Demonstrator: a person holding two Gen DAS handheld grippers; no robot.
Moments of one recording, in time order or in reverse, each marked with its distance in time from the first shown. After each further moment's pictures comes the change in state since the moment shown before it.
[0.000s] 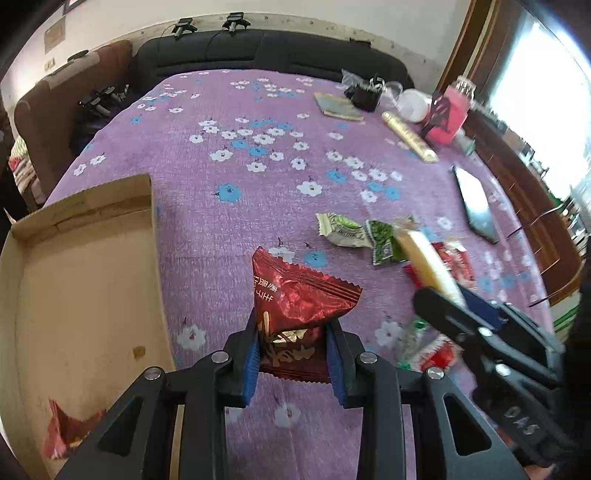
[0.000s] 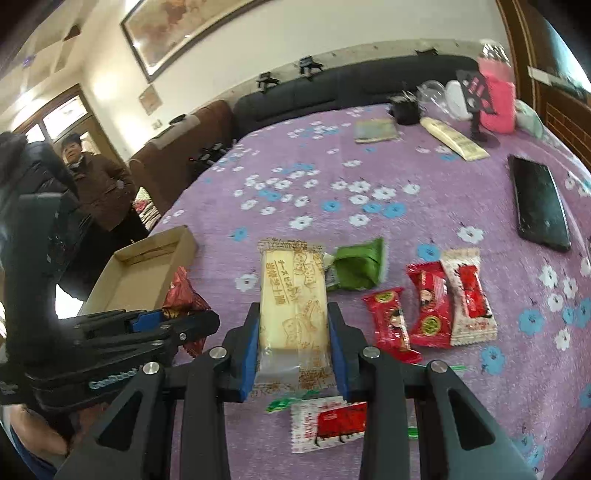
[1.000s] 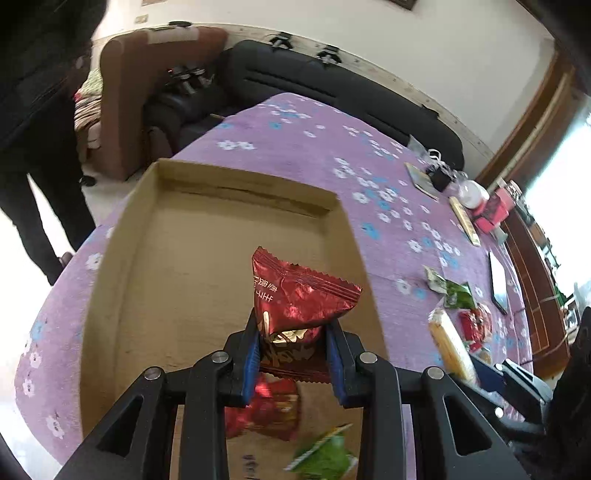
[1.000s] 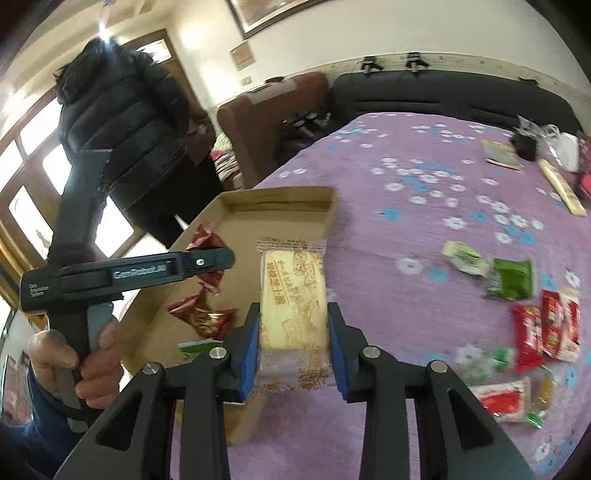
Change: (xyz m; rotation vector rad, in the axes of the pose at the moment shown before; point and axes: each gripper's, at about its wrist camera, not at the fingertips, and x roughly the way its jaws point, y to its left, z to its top) left arm -0.068 0.150 -0.038 -0.304 -0.138 0.028; right arm 0.008 0.134 -0.016 -0.257 0.118 0.220
